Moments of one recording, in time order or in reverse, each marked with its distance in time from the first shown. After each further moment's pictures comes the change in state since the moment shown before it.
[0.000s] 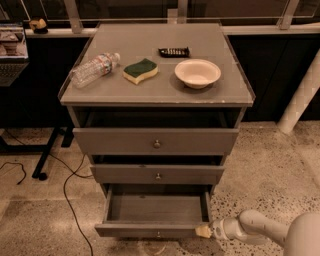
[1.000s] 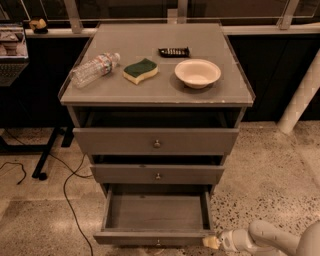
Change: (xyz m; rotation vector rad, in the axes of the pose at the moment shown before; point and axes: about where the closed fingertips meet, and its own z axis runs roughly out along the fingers) arm 0.049 -0.005 -0.023 0.016 0.024 0.088
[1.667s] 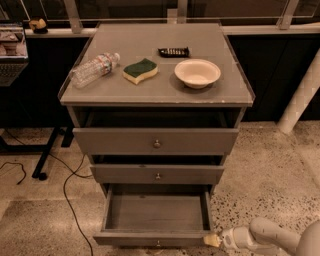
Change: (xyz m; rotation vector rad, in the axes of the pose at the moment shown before) arm -0.008 0.000 -0.005 -0.008 -0.002 -0.018
